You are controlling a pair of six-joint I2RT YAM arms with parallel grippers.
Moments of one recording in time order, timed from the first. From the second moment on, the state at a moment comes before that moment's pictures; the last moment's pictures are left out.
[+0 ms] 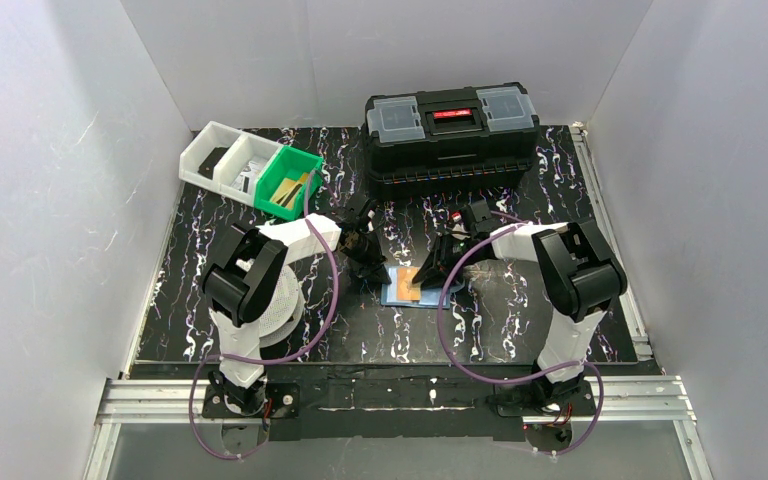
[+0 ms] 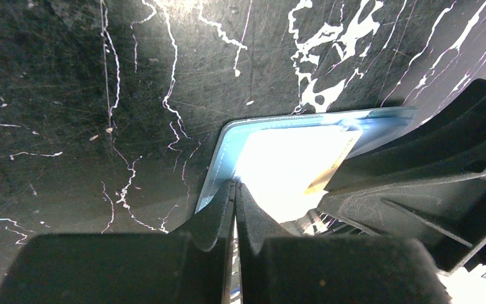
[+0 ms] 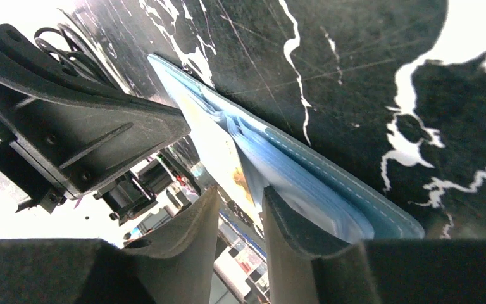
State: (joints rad) left arm -0.60 1.91 1.18 -0.49 0.32 -0.90; right arm 0.40 1.83 0.90 -0.21 -0.75 0.81
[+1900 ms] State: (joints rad) left arm -0.63 1.86 1.28 -0.65 0.31 -0.78; right arm 0.33 1.62 0.94 -0.45 -0.62 0.67
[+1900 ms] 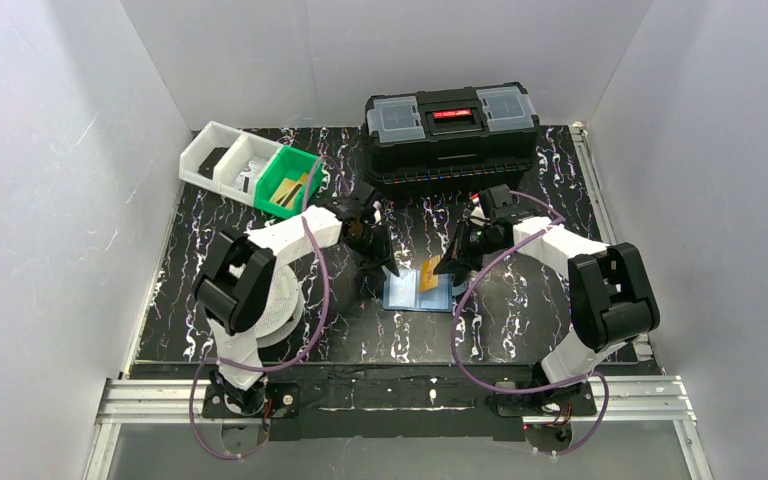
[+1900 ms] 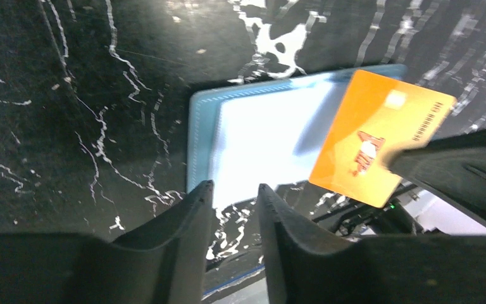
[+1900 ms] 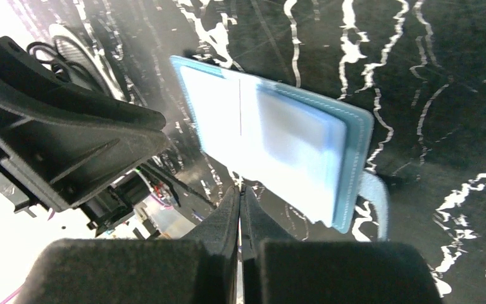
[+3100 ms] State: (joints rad) left arm -0.49 1.67 1.09 -0.02 0.86 -1.16; right arm 0.30 1.55 0.99 -0.07 -1.06 1.05
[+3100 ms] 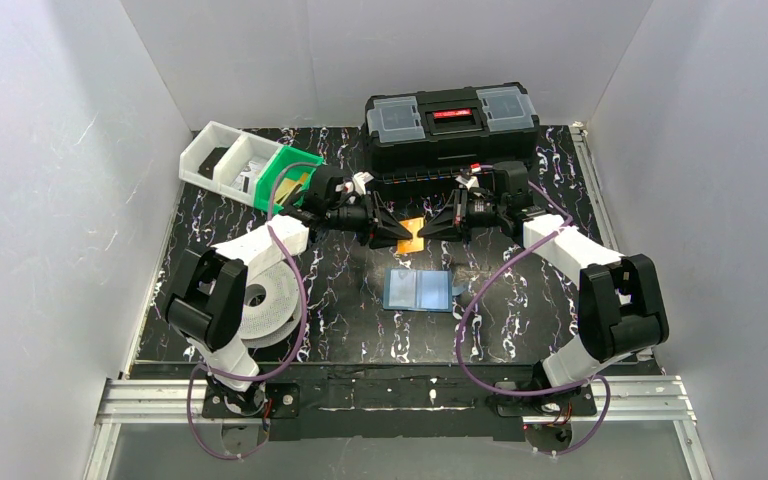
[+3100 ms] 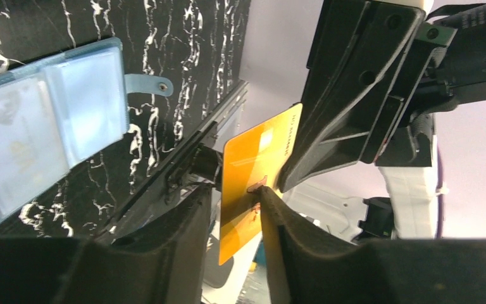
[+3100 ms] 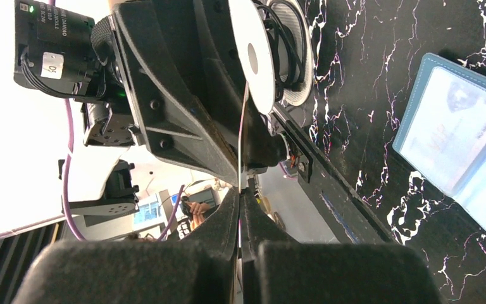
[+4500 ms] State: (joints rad) left arm -0.30 2.09 1.95 -0.92 -0.61 -0.11; right arm 0.32 1.38 1.12 -0.69 -0.58 0.65
